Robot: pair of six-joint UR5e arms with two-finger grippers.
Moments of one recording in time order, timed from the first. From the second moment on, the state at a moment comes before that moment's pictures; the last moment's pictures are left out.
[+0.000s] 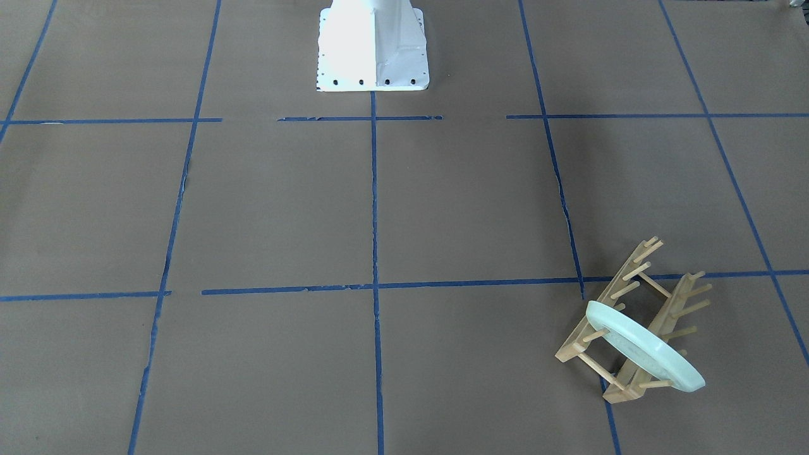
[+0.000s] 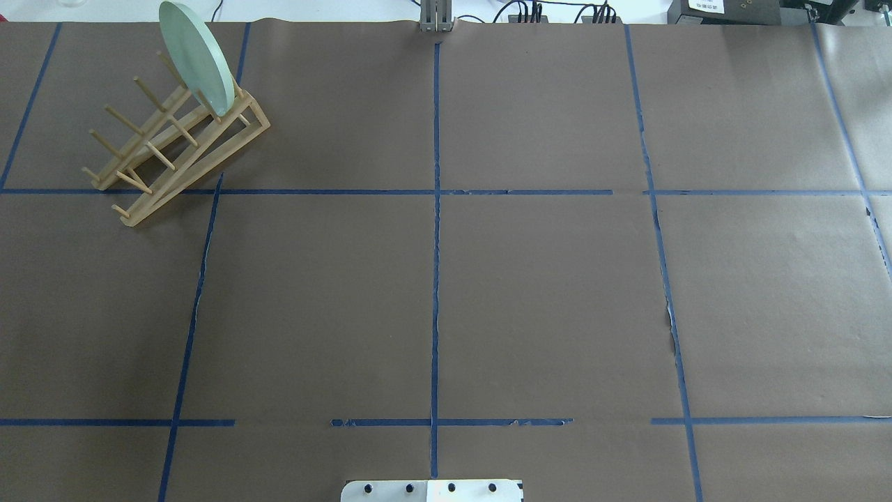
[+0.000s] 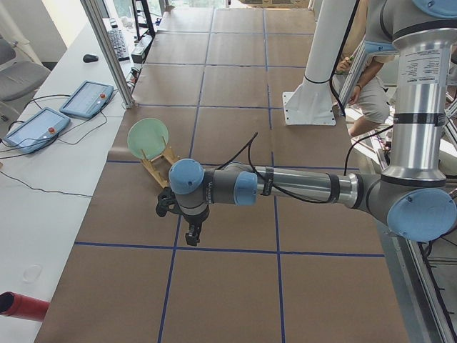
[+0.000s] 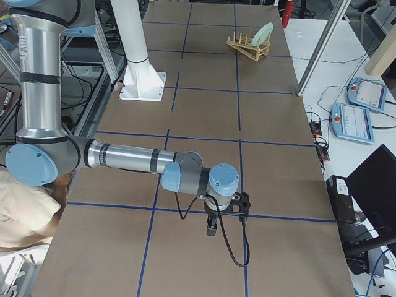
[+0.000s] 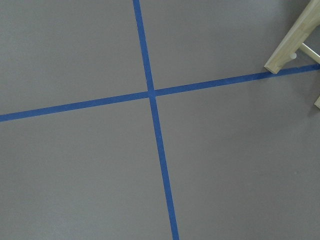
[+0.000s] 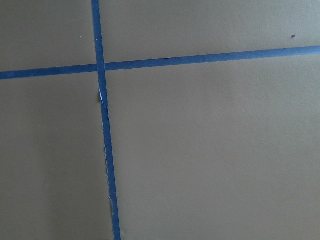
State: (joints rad) left arm -1.55 -1.55 -1.68 -1.53 -2.39 0.13; right arm 1.62 -1.62 1.56 -1.62 2.32 -0.02
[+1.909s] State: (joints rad) left arm -1.37 -1.89 -1.45 -2.71 -2.21 -1.44; right arm 1.62 -1.62 1.56 -1.62 2.32 -0.02
